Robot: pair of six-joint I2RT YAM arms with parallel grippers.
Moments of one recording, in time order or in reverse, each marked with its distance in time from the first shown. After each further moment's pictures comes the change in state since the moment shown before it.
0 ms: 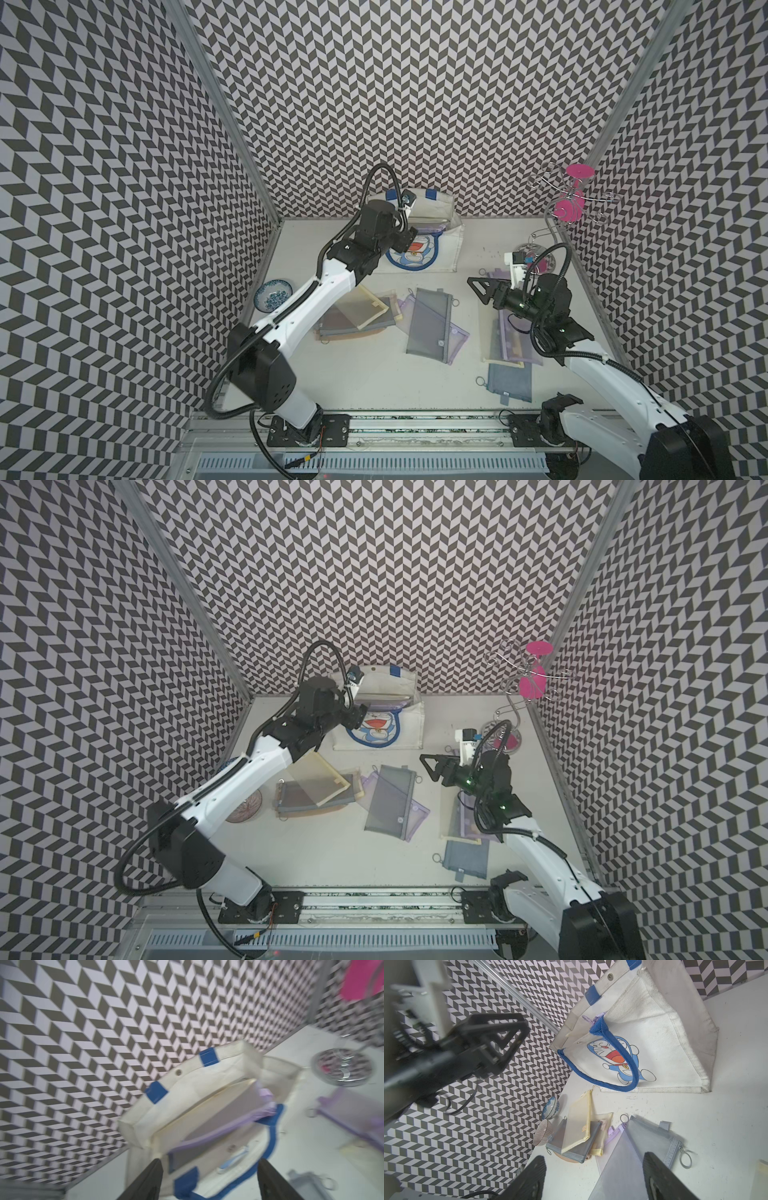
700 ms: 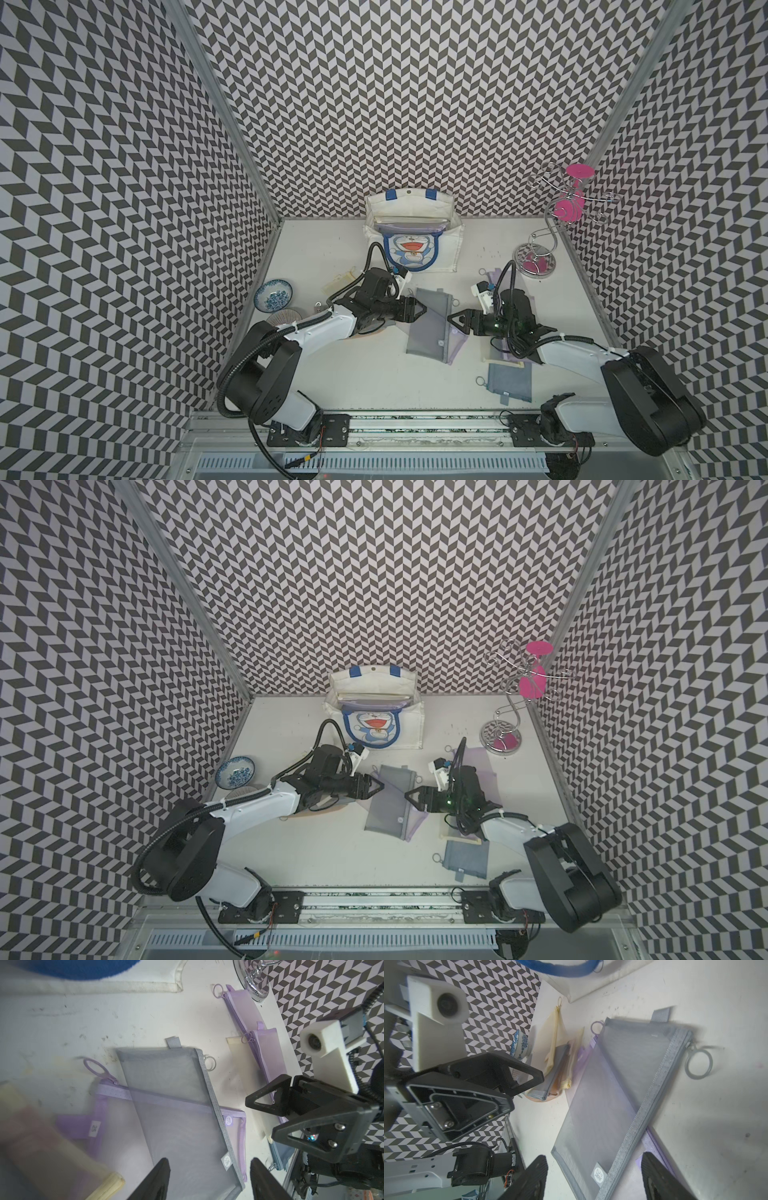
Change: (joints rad) left arm 0.004 0.054 -0.632 0.351 0.558 -0.614; right arm 0.128 0.349 -0.132 0.086 -0.056 -0.054
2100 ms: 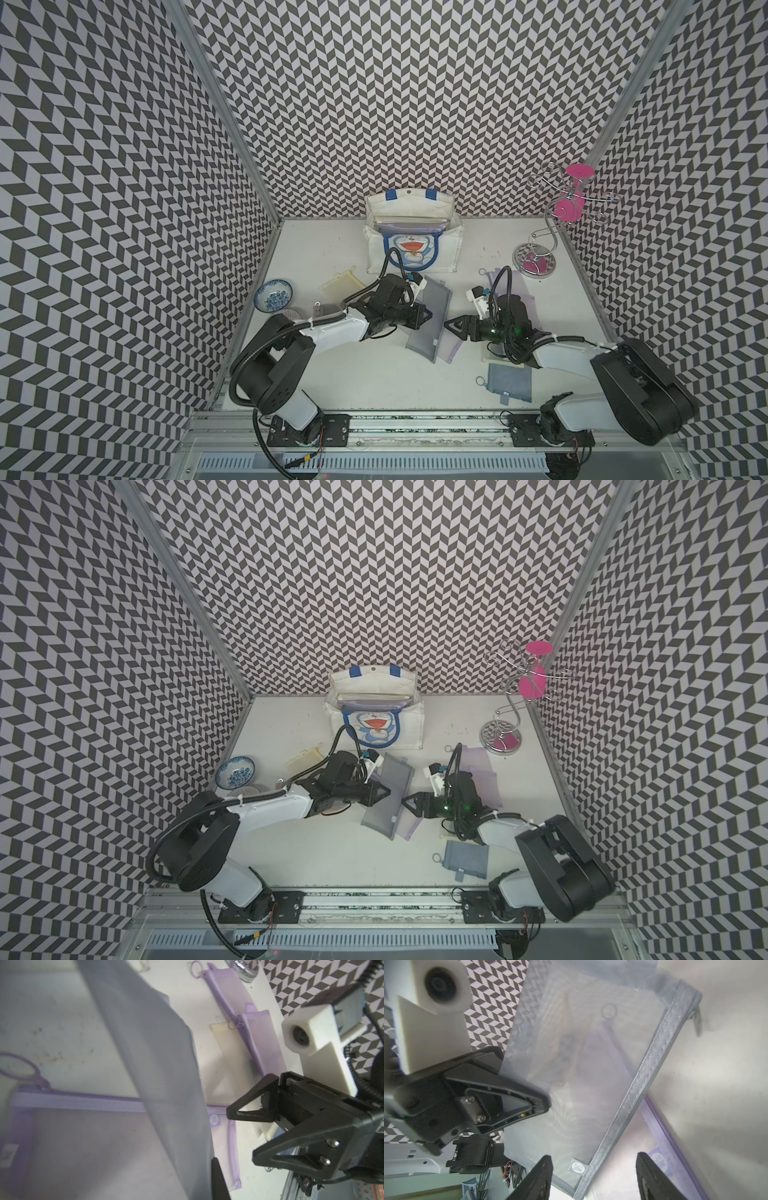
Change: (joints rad) left arm -0.140 -0.003 0.050 -0.008 -0.085 0.071; right arm 0.045 -0.039 -0.039 0.085 -0.003 0.000
